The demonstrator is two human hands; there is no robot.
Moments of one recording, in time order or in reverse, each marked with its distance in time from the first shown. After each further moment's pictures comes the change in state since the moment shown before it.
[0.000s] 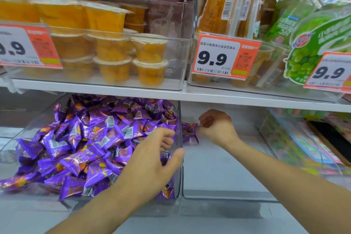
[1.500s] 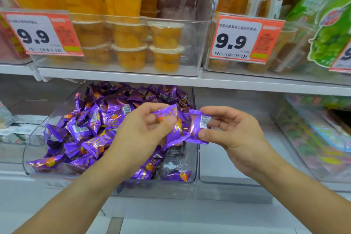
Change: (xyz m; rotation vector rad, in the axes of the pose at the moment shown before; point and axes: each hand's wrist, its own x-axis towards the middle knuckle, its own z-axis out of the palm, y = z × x) left_hand 0.002 0.014 -0.052 -0.644 0.011 -0.323; right_hand -0.103 -0.062 -0.017 0.903 -0.240 -0.027
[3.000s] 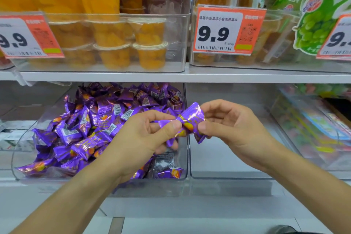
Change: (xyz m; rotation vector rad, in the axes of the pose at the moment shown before) left_hand -0.003 0.004 0.017 0.025 -0.201 -0.083; right_hand -0.006 -0.015 -0.020 -0.055 -0.178 0.005
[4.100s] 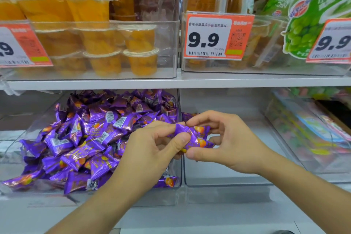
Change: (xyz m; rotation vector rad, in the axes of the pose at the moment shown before) left_hand 0.004 -0.018 0.023 0.250 0.084 0.271; right_hand -0.005 0.001 -0.008 -0.519 -0.032 -0.047
